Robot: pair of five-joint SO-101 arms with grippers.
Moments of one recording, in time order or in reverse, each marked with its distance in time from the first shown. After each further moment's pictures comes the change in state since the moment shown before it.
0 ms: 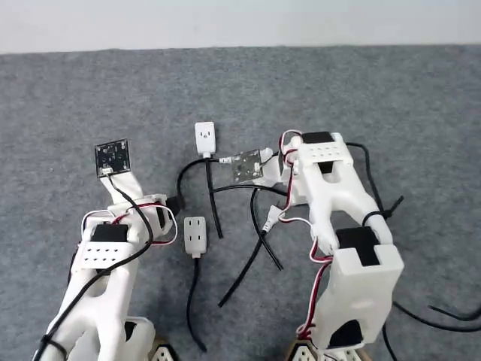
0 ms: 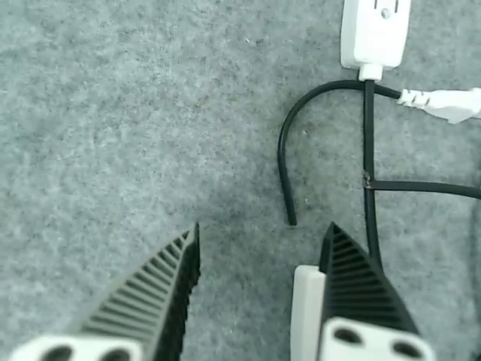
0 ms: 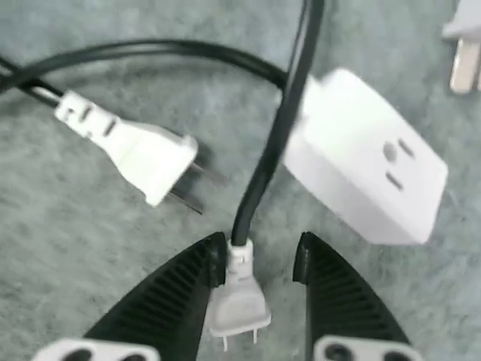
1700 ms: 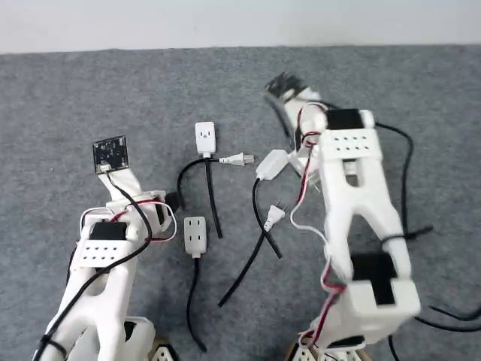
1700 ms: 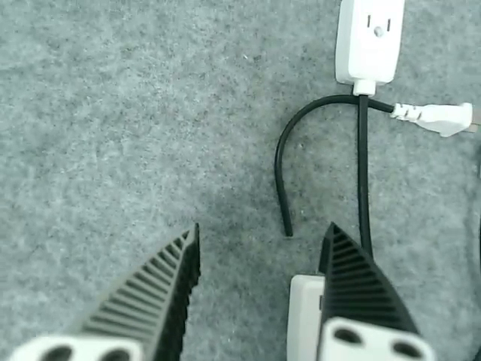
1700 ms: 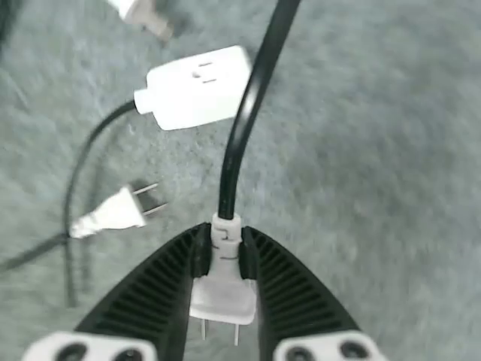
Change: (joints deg) left arm -0.2 0.1 -2.0 1.0 0.0; right arm 2.1 -18.0 -8.4 14.8 -60.7
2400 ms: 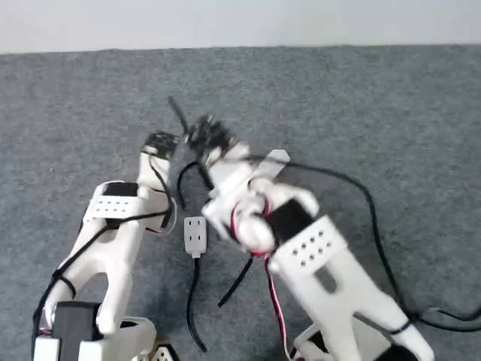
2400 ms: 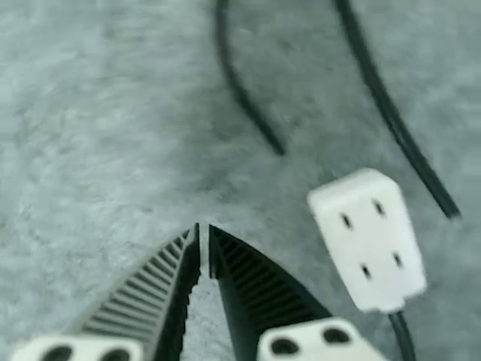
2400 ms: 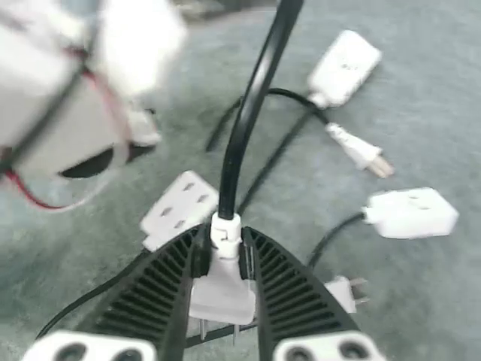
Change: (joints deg) left arm 3.1 22.2 -17.1 15.0 -31.7; right arm -33.6 -36.3 35.9 -18.5 -20.3
